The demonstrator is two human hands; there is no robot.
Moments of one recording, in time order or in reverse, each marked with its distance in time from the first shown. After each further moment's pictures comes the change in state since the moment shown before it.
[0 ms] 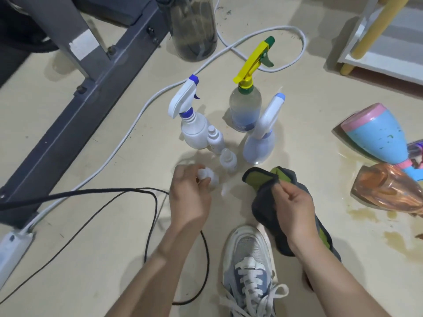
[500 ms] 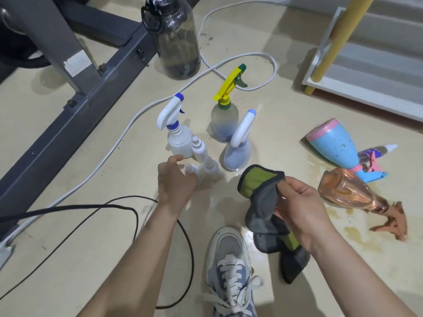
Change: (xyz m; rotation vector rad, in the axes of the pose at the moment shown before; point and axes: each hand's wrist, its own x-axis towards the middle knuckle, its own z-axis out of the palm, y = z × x) left_hand 0.034 0.016 -0.002 -0.068 -0.130 -0.227; right_hand -0.021 -0.066 -0.058 0.346 -0.067 0.237
